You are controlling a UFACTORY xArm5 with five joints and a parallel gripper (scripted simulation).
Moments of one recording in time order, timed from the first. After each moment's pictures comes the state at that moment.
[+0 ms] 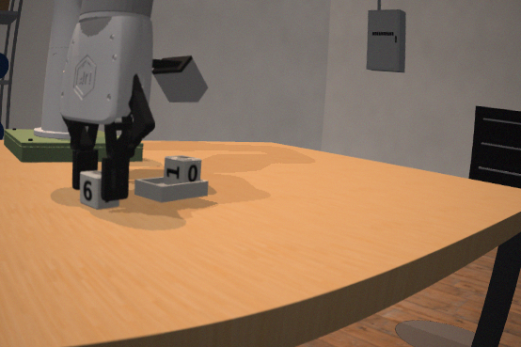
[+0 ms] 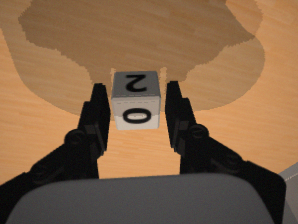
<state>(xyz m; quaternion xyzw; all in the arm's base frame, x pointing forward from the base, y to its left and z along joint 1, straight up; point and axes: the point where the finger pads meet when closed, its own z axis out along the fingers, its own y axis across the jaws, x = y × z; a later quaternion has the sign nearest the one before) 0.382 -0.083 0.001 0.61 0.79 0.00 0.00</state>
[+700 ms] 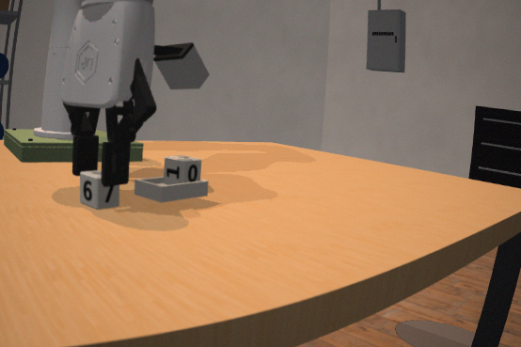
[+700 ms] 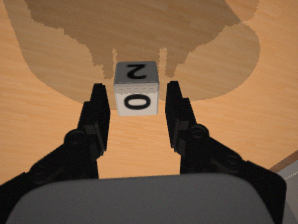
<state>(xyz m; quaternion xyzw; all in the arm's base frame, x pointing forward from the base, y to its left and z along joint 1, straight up) 0.382 -0.083 0.015 0.61 0.79 0.00 0.00</state>
